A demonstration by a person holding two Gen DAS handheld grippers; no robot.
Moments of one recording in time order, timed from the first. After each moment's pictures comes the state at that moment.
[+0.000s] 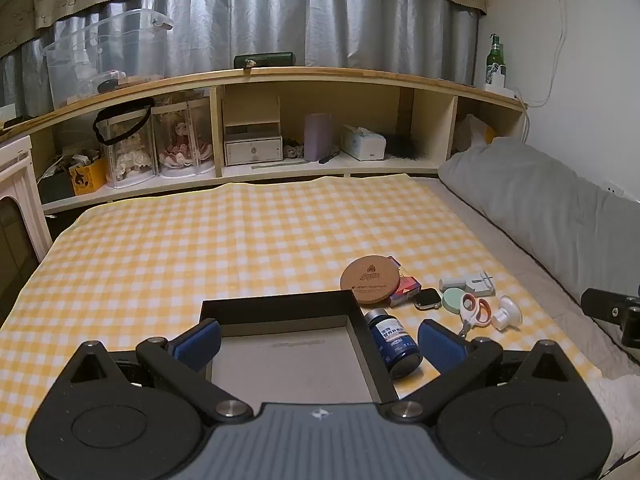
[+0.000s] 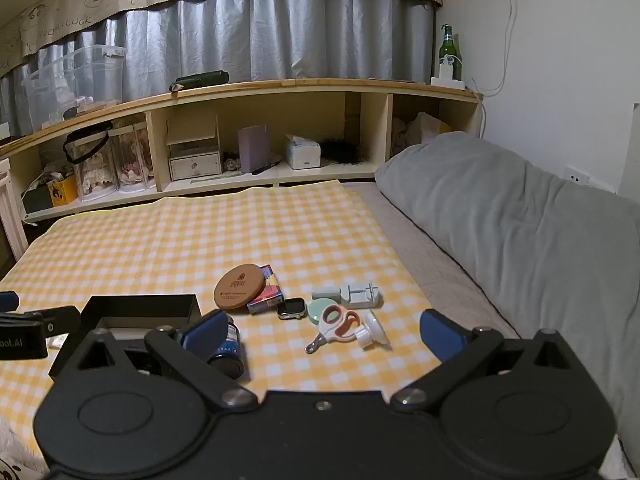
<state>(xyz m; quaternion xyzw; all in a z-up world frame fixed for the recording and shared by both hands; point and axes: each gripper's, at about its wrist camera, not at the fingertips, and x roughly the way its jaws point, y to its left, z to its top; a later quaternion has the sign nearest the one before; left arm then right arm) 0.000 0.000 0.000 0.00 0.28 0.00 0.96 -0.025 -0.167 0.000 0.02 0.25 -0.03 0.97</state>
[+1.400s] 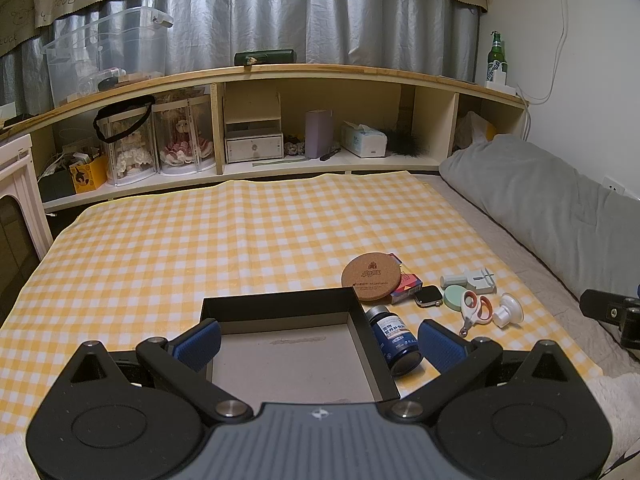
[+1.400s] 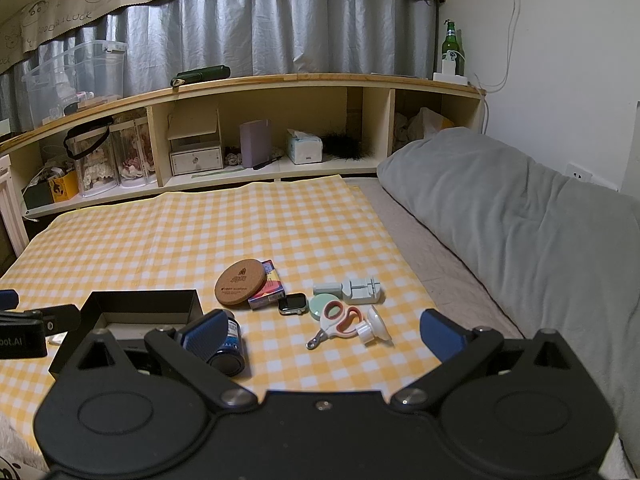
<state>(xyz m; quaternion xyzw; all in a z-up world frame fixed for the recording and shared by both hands) 0.000 0.000 0.000 0.00 0.28 0.00 0.96 -0.024 -0.164 -0.005 0.02 0.26 -0.03 0.97</state>
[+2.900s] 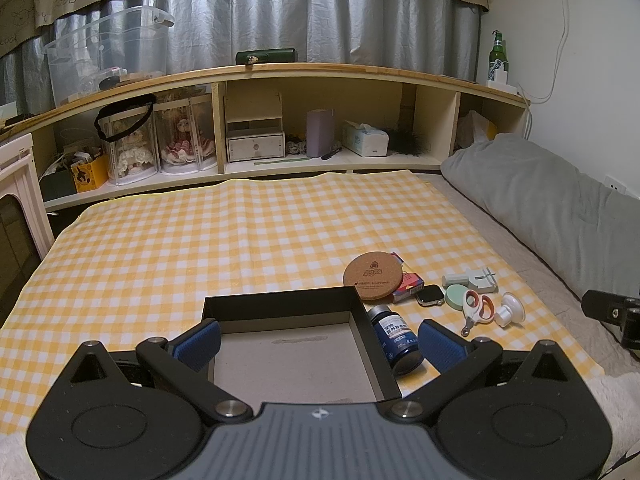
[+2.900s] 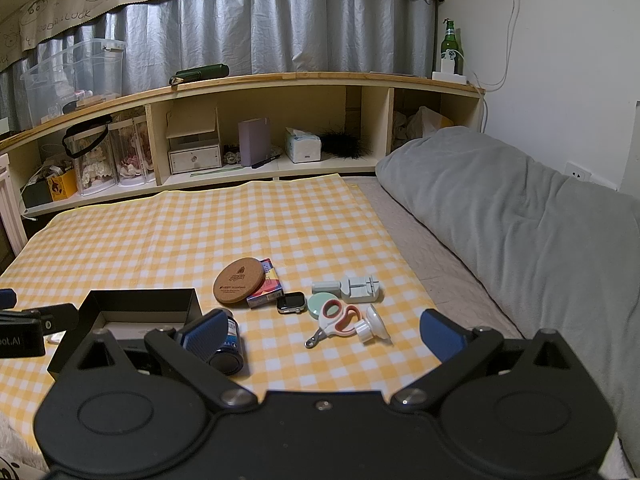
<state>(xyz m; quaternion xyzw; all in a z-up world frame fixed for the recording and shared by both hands) 0.000 0.000 0.000 0.00 0.28 0.00 0.96 -0.023 -0.163 -0.006 0.02 0.26 -0.03 0.96</state>
